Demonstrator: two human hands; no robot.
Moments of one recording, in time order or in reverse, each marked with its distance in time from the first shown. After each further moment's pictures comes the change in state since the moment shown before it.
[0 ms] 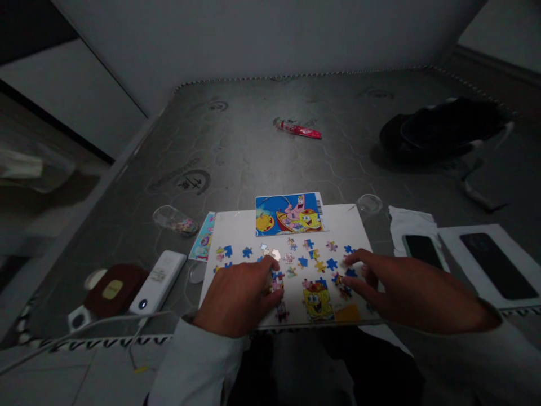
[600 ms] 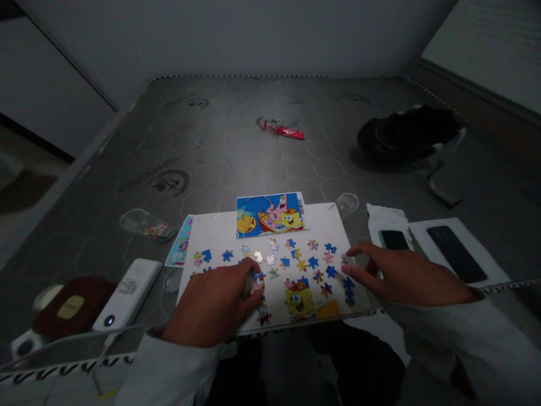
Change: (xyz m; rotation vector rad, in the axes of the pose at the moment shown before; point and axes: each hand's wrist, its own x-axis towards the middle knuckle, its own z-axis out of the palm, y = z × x) left_hand 0.003 -0.001 -0.002 -0.008 -0.034 -0.019; right_hand -0.001 0.040 -0.003 0.125 0.004 0.078
